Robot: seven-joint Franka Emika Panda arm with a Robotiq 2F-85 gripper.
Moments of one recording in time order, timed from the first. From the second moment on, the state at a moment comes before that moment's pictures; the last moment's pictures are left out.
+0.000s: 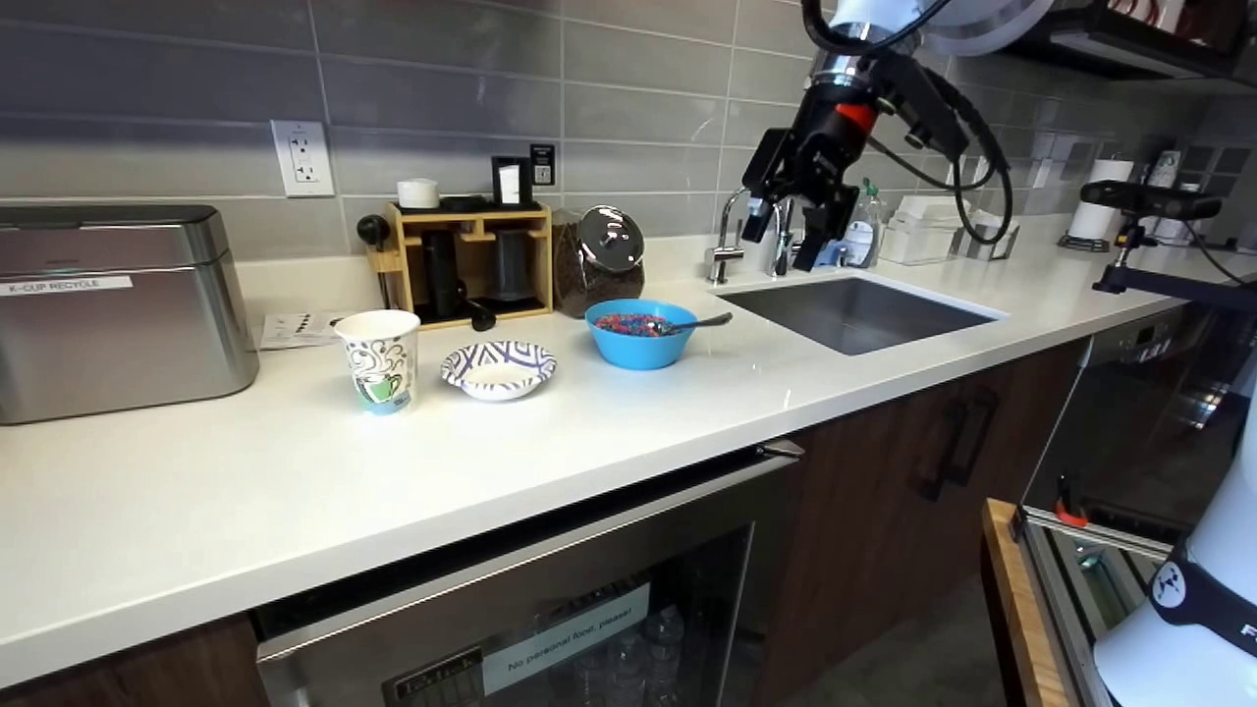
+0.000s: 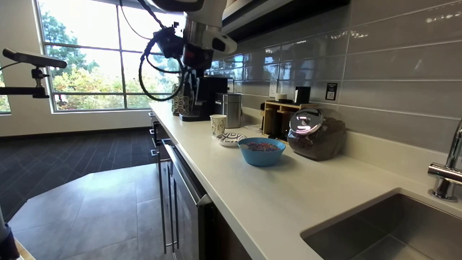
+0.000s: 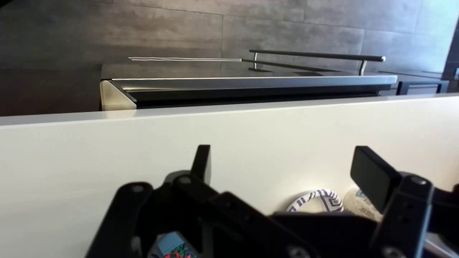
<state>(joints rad) -0.11 -0.47 -0.24 -2.47 0.34 2.06 0.05</state>
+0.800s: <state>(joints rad) -0.14 -0.22 -0.38 -2.44 0.60 2.16 -0.15</state>
